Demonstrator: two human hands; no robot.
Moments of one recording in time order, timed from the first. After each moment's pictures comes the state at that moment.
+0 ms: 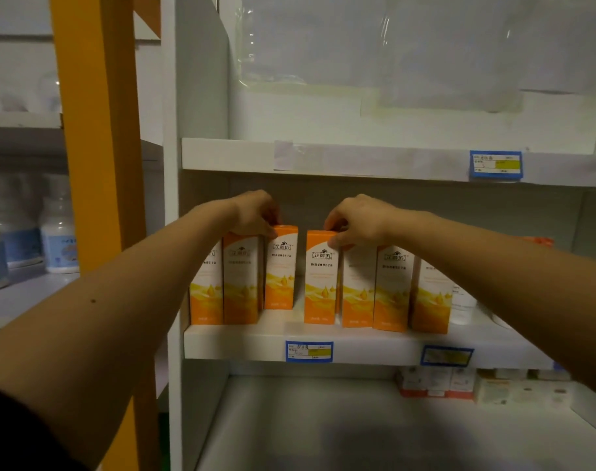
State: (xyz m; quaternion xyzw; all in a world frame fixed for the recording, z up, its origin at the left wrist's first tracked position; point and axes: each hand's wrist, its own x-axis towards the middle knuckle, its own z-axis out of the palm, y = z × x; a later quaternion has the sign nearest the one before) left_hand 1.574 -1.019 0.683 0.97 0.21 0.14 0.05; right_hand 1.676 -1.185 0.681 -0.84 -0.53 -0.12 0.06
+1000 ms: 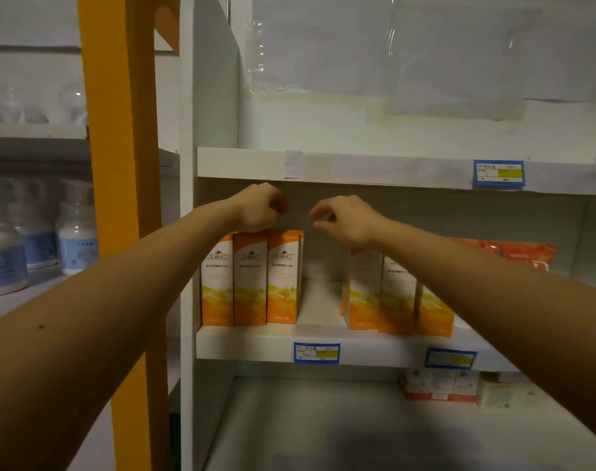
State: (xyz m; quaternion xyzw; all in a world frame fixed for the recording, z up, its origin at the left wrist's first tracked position) left_hand 1.559 -1.026 0.689 0.95 0.20 0.24 0.08; right_hand 1.668 -1.161 0.678 -0.80 -0.54 -0.15 0.20
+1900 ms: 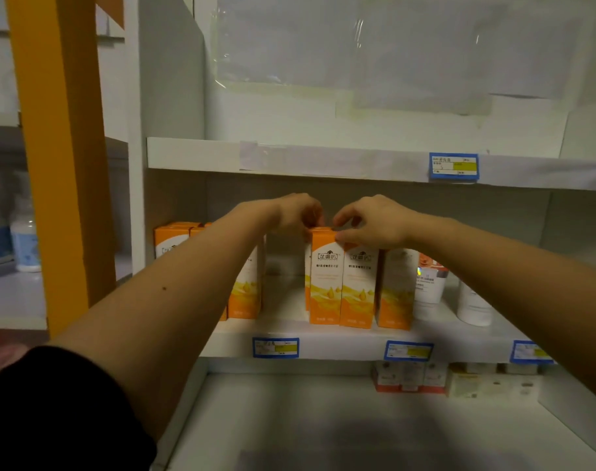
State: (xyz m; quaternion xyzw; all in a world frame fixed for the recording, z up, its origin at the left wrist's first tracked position) left_hand 1.647 -1.077 0.684 0.99 0.09 0.13 0.06; right_hand 1.713 -1.236 0.681 -0.83 -0.53 -0.13 0.12
